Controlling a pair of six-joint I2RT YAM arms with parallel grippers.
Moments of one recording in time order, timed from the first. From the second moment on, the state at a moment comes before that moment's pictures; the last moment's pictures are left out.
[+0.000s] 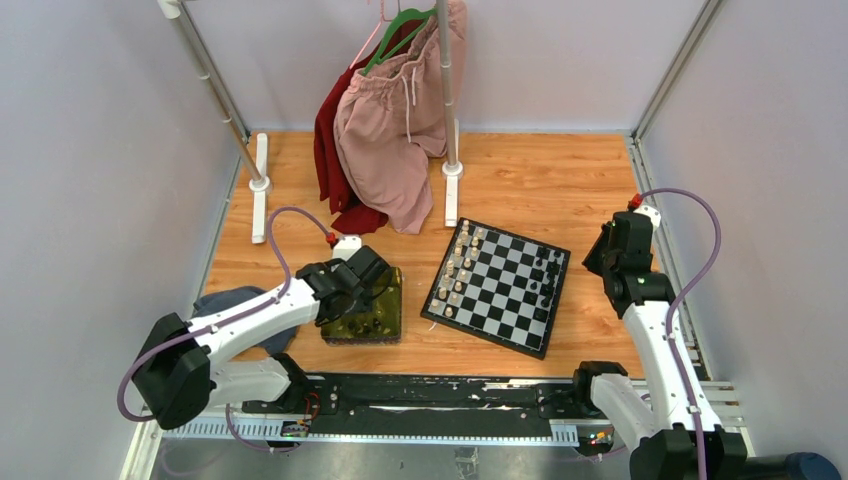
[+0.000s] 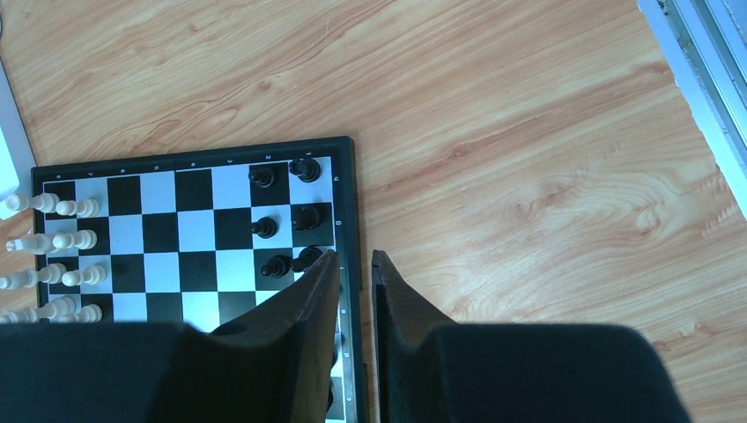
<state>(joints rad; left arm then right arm) -0.77 1.17 0.71 -0.77 -0.51 -0.77 -0.02 0.84 0.71 -0.53 0.19 0.37</state>
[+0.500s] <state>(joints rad) -0.75 1.23 0.69 -0.65 -0.47 -0.73 -0.02 0.84 0.71 -0.53 0.19 0.36</state>
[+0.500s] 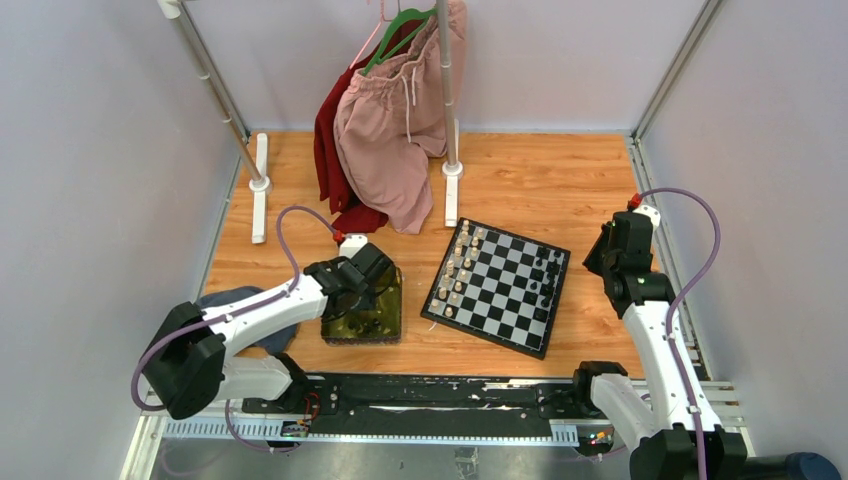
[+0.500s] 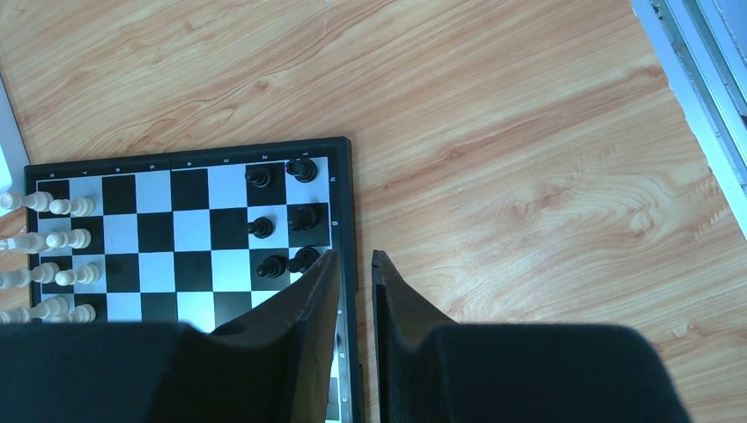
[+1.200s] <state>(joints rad) -0.71 1.30 0.67 -0.58 -0.45 -0.68 -0.02 0.86 0.71 -0.52 0.20 0.35</state>
